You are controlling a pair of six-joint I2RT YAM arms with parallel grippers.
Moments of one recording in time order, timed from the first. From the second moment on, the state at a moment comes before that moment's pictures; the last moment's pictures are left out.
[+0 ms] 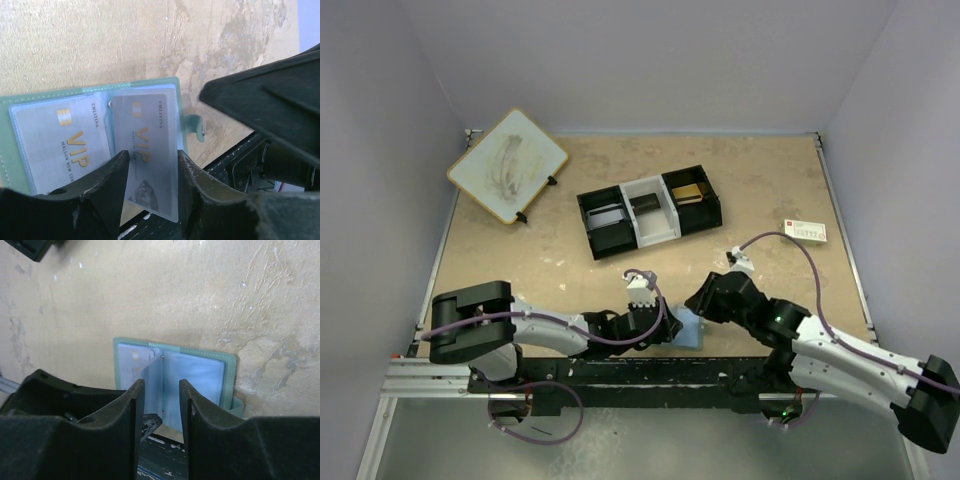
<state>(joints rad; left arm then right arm) -1.36 1.54 0.57 0.36 -0.47 -1.16 0.90 0.80 0.40 -0.36 0.22 1.06</state>
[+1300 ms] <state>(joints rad) -1.23 1.44 0.46 0.37 -0.27 -1.10 0.90 0.87 0.27 -0.20 0.03 1.08</state>
